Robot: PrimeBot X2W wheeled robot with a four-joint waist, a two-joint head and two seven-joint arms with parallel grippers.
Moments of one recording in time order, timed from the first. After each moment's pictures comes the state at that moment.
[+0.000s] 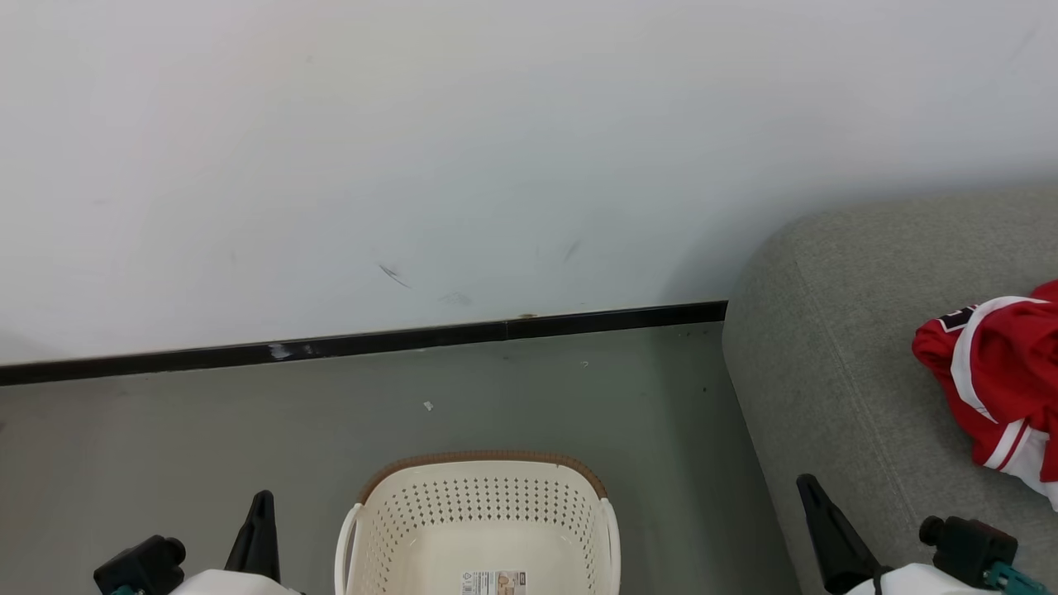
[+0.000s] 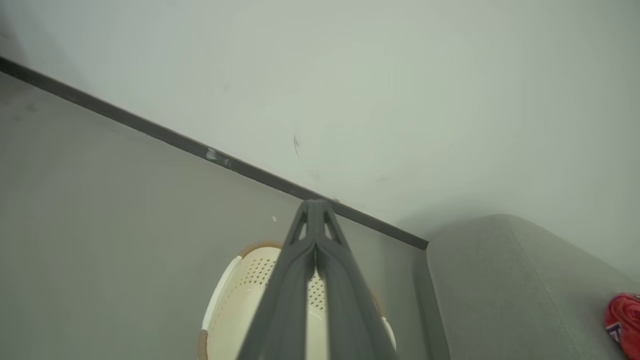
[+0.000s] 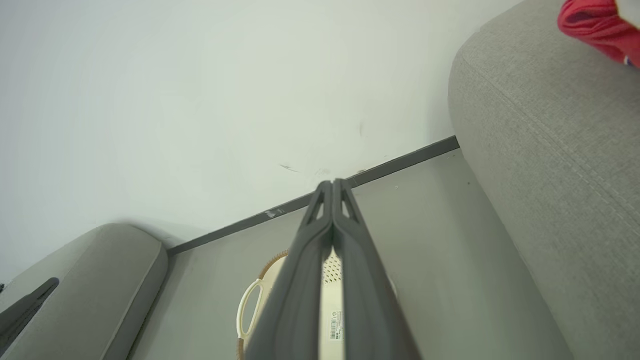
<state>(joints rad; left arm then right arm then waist) 0.01 0.13 -0.20 0.19 -0.84 0.17 -0.15 0.09 -0.03 0.07 0.17 0.51 0.13 -0.20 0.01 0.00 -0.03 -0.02</state>
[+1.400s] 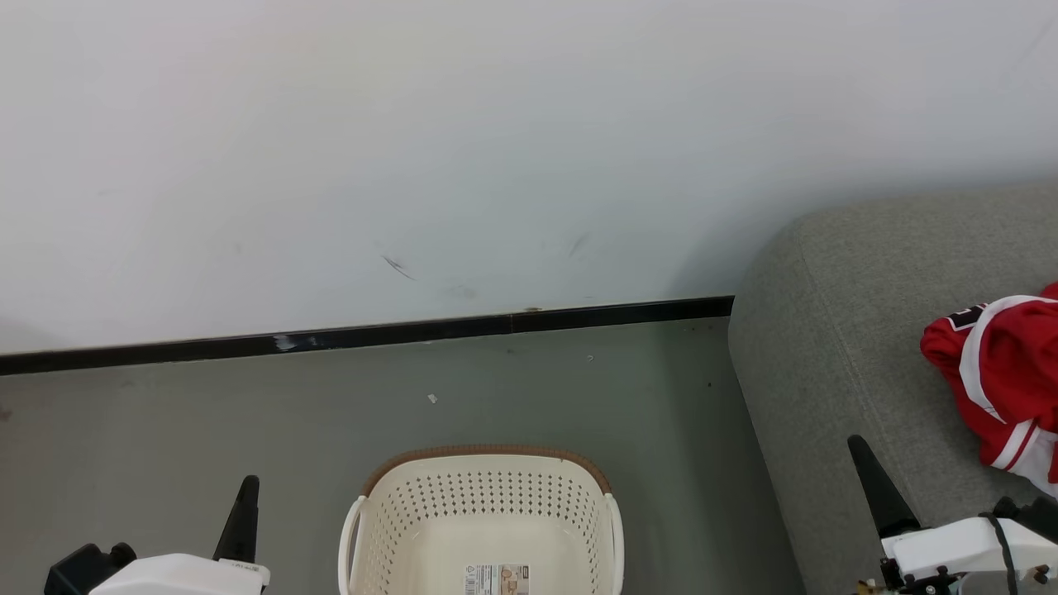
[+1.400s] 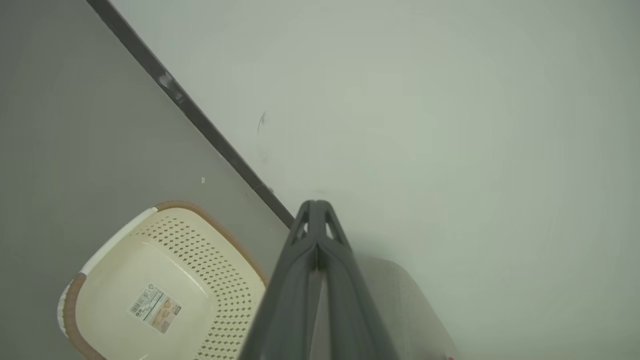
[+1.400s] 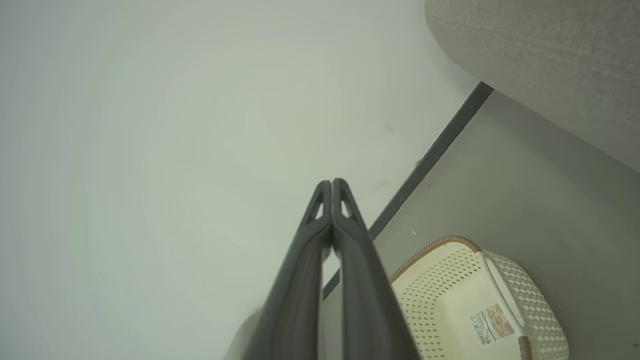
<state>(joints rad) -0.01 0.08 -0.04 0.20 -1.28 0.03 0.00 0.00 -0.09 0.03 0.22 1.21 0.13 -0.08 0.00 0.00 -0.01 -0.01</state>
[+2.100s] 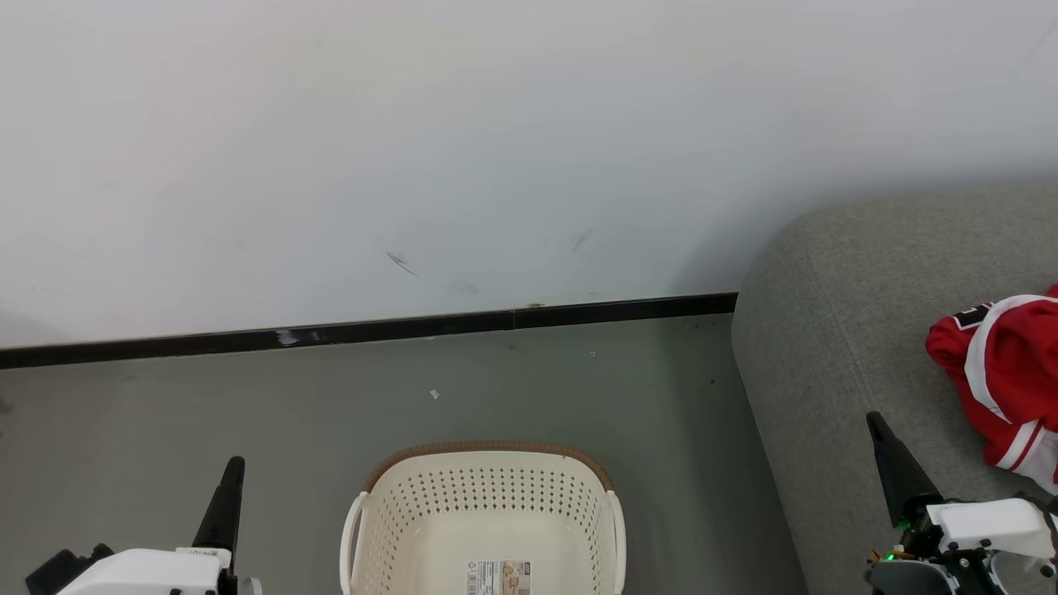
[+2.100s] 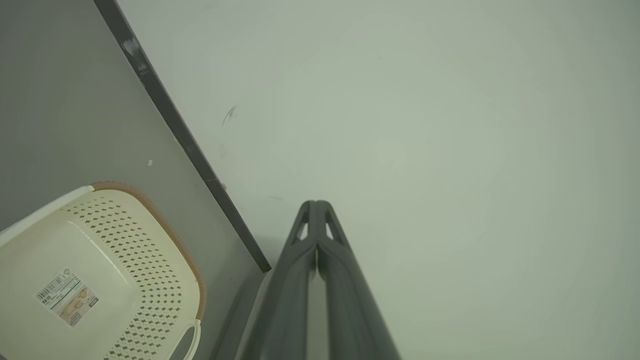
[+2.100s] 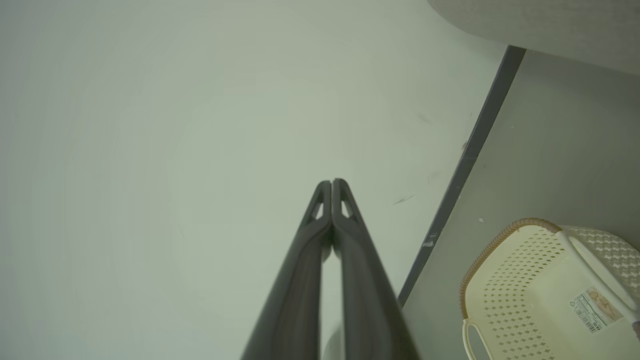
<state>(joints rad) -0.03 0.05 0.04 0.20 -1.50 -0.04 0.07 -0.05 -0.12 0.01 0.24 1.55 0.13 -0.03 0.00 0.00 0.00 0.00</state>
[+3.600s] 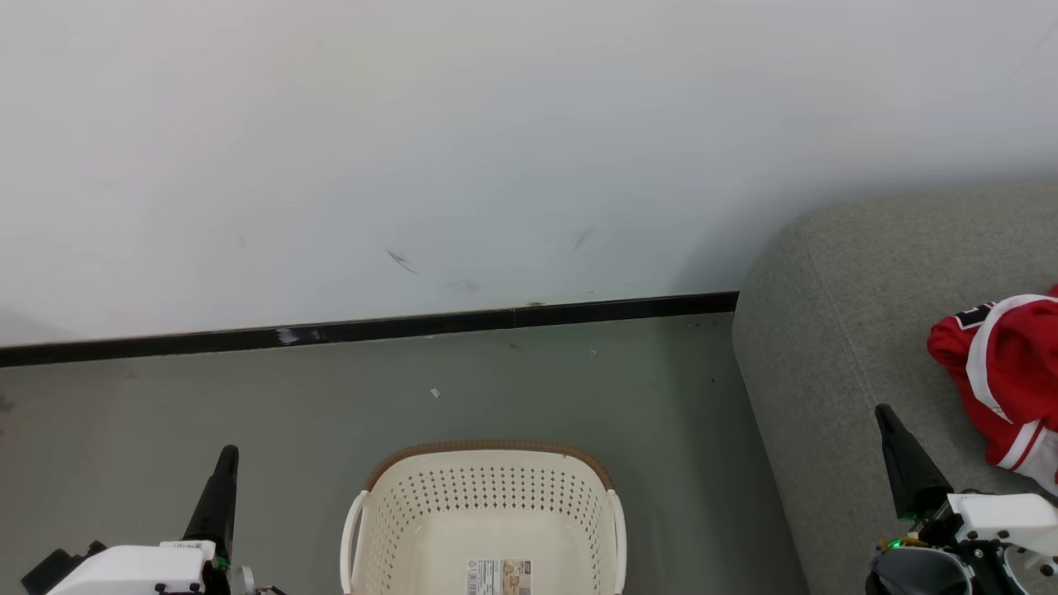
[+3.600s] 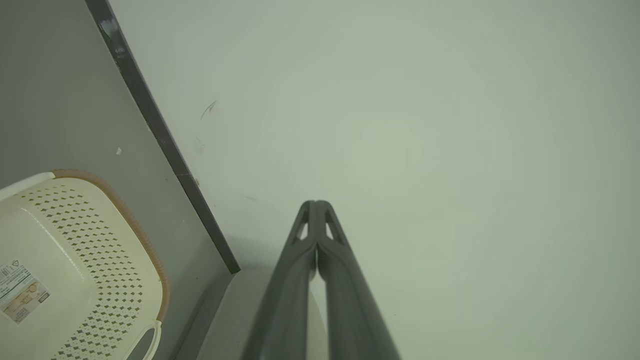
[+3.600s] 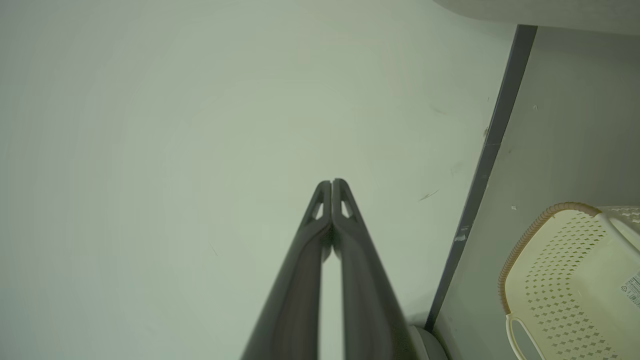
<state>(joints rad) -0.05 0.04 0.07 0.22 -1.60 -0.08 0.10 -0.07 -0.13 0.01 0.26 1.72 0.13 0.00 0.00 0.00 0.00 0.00</state>
